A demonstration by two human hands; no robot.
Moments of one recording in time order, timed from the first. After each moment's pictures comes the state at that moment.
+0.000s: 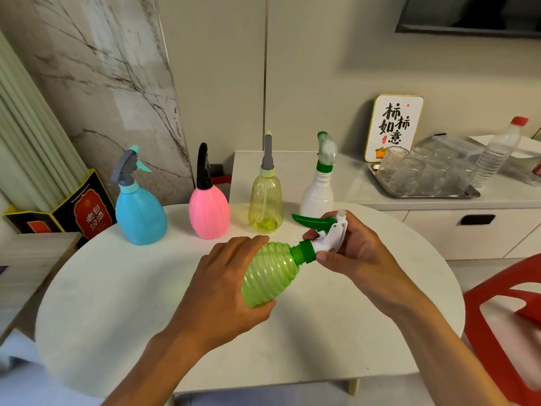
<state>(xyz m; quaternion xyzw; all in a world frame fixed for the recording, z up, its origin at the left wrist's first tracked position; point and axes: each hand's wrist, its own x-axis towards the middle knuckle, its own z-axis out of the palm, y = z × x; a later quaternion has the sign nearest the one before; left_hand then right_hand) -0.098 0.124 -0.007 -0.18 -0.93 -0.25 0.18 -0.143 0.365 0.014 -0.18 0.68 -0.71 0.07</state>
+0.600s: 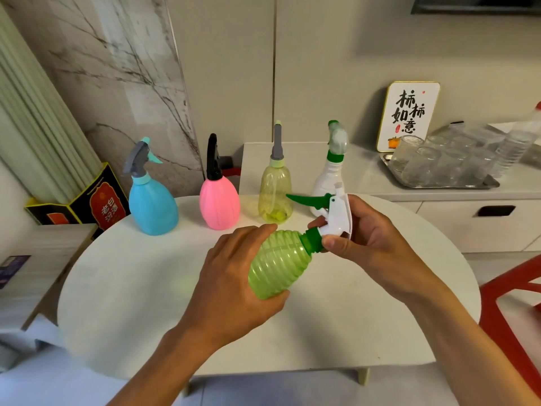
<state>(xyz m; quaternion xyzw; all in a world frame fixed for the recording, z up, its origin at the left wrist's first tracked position) -0.088 0.127 -0.002 -0.17 -0.91 -0.29 0.23 -0.137 0.356 0.032 -0.22 0.69 -0.69 0.06</state>
